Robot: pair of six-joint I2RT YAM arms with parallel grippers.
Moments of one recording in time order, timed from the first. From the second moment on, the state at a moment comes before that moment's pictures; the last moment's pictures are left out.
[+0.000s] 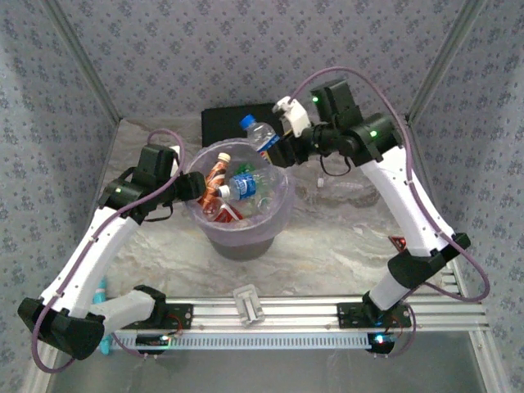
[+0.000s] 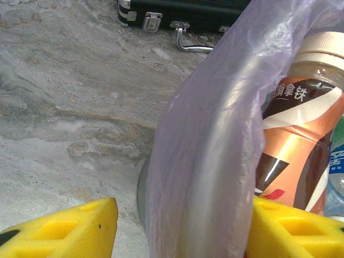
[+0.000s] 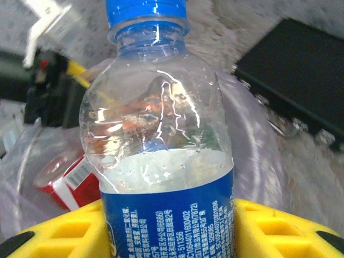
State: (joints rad) left arm -0.42 1.10 1.23 -0.94 -0.02 -0.51; right arm 0.61 1.62 2.09 -1.18 -0.41 -0.12
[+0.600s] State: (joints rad) left arm -0.42 1.10 1.23 -0.95 -0.02 -0.51; right arm 0.69 1.84 2.11 -1.15 -0.33 -0.73
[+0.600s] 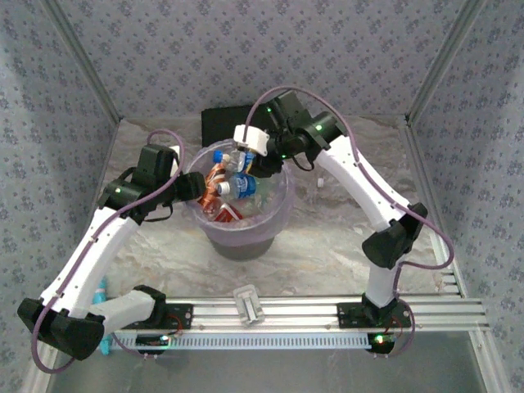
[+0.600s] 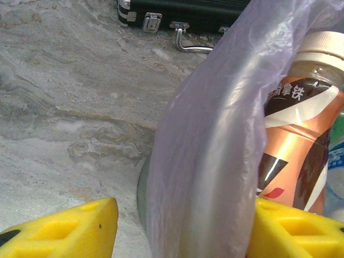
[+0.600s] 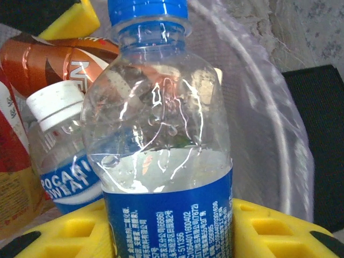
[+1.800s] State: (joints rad) left arm -0.41 1.10 1.23 -0.94 -0.01 -0.51; right arm 0.72 1.89 2.22 -1.09 -0.28 -0.61
